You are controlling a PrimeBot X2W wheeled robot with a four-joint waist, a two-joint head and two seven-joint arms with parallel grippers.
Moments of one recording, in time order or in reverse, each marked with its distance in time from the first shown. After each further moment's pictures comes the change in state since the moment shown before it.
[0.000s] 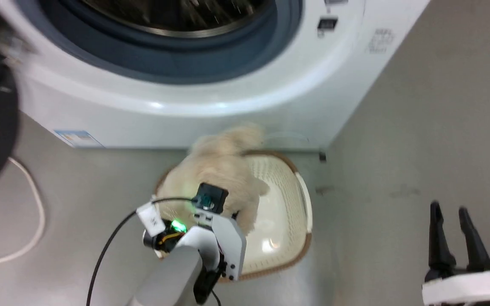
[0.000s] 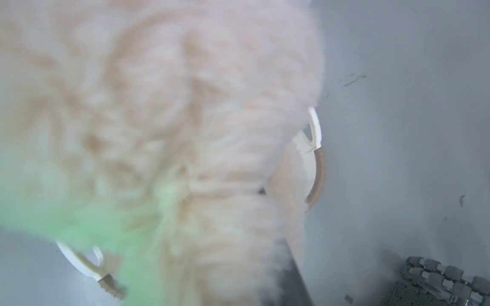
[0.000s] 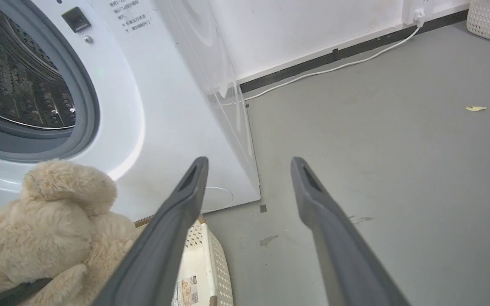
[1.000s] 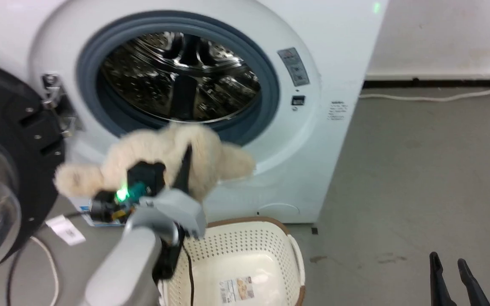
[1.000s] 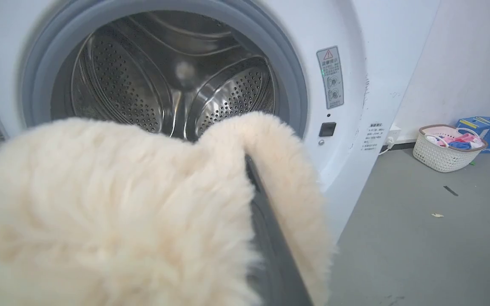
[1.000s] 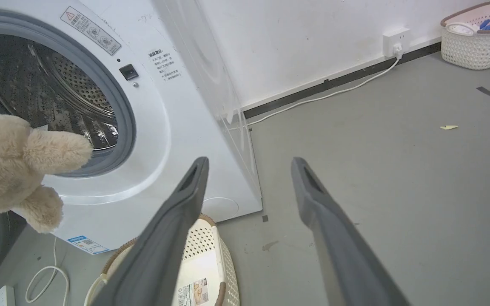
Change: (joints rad) left arm 0.081 0.137 0.141 -0.329 0.000 0.129 -0.278; right arm 0.173 0.000 -0.018 -0.014 -0.001 0.000 0.067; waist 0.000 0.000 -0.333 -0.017
